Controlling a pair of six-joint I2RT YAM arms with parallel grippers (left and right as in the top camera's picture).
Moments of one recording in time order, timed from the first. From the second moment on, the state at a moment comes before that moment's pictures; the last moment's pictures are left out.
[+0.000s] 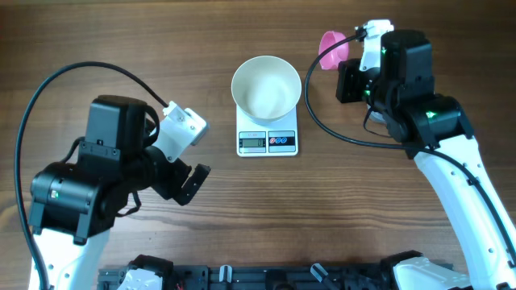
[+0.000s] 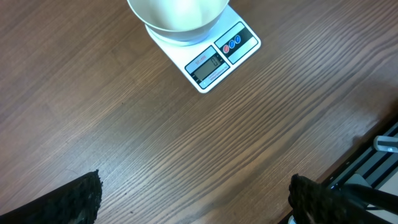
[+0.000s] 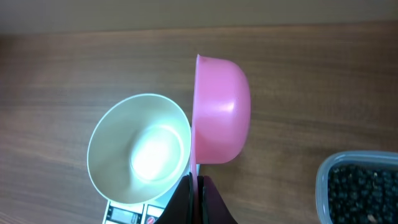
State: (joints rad) left arm -0.24 1.08 1.41 -1.36 0.22 0.43; right arm 0.26 1.37 1.30 -0.62 -0.10 0.20
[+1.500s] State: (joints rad) left arm -0.04 1.08 1.41 -1.37 0.40 0.56; right arm 0.26 1.29 1.30 -0.72 -0.10 0.20
